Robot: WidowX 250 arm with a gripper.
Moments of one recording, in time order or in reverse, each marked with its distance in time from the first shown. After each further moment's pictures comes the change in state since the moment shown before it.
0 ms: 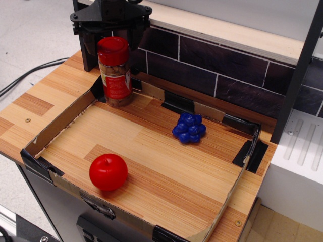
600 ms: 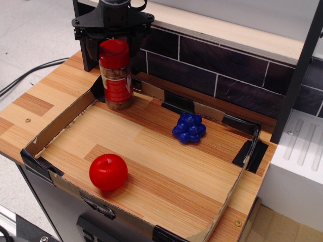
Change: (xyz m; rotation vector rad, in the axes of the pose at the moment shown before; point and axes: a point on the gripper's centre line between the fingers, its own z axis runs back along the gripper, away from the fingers) arm -0.016 -0.002 0.003 0.005 0.030 -0.036
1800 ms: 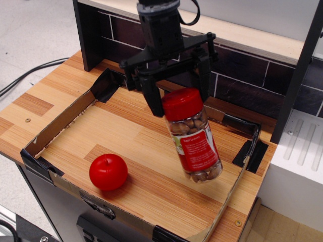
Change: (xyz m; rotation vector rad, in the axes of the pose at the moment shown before) arm -0.110 -0.042 0.061 -0.168 0.611 0.211
